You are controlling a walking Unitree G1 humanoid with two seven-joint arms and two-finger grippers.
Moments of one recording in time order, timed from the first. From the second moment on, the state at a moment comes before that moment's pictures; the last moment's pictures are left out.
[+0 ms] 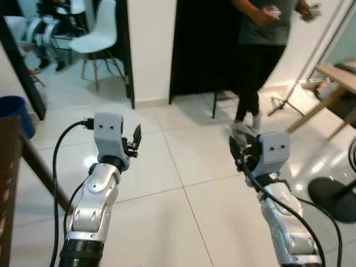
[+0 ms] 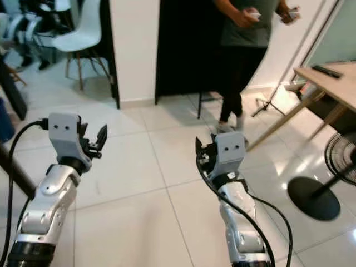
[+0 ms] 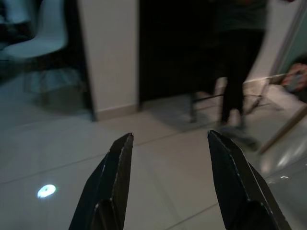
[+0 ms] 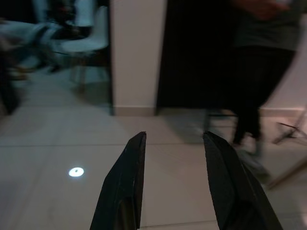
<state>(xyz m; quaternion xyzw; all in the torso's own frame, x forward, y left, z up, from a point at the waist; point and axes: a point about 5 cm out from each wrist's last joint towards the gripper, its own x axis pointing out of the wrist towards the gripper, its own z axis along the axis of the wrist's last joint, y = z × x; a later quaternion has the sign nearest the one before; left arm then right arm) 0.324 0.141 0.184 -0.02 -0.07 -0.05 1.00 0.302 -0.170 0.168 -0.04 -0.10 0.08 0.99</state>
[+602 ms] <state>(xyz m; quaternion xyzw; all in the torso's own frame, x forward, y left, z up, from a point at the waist) 0.325 0.142 0.188 -0.02 -0.08 -0.05 1.00 0.304 -0.170 0.174 -0.04 -0.11 0.08 0.99</state>
